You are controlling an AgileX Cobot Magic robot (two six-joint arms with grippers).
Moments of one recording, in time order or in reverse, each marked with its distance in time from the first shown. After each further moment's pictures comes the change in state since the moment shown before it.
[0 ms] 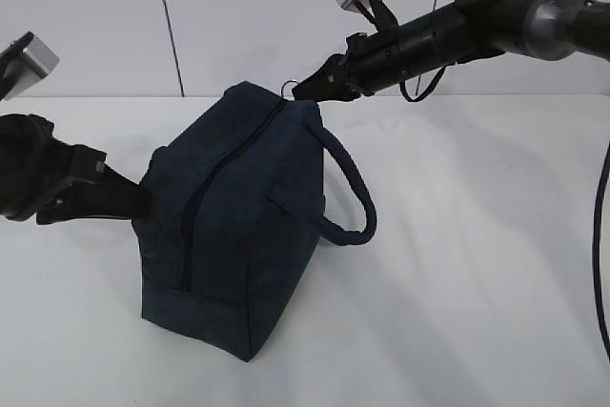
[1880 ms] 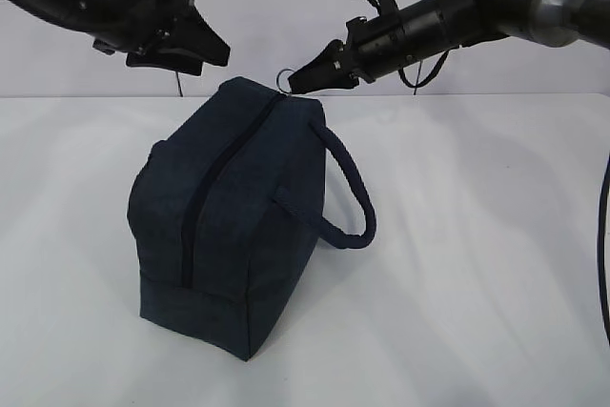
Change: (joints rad) left arm 0.002 0.487 -0.774 0.151 0.167 -0.181; right arm -0.005 0.001 -0.072 0.000 0.128 -0.007
